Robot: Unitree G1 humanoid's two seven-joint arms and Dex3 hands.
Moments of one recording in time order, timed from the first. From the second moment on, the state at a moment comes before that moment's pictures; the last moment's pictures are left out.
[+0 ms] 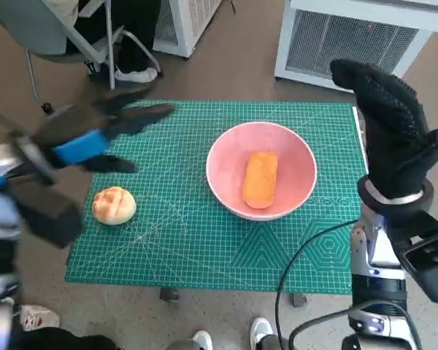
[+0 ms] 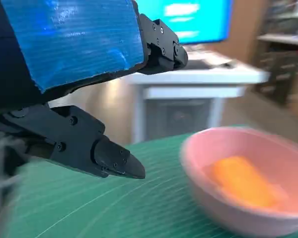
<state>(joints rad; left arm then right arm) -0.64 0.87 -0.03 0.46 0.24 -0.71 -0.58 -0.64 -0.18 -0.14 0.28 0.27 -0.74 0.38</state>
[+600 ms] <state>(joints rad) -0.42 0.94 0.05 0.37 0.27 -0.56 -0.53 -0.65 -0.17 -0.12 0.30 0.31 -0.72 0.40</state>
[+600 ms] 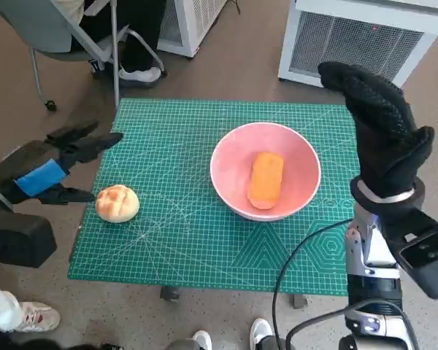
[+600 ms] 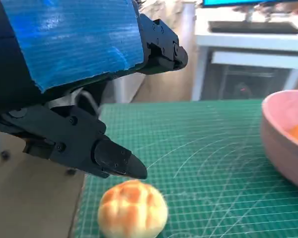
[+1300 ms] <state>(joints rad) -0.49 0.83 -0.12 0.58 0.36 -0.44 -0.53 -0.67 -0.18 -0.12 0.32 0.32 -0.72 0.44</state>
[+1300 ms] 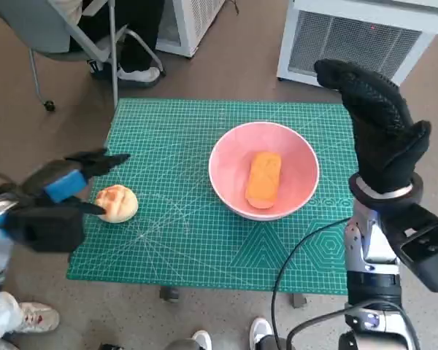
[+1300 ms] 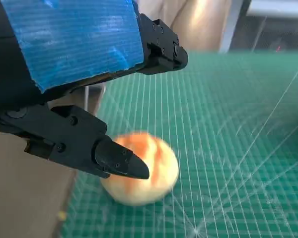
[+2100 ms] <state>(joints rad) -0.62 0.75 -0.24 0.79 0.44 -0.41 -0.49 -0.67 -0.19 -0.13 0.31 0.32 -0.72 0.45</state>
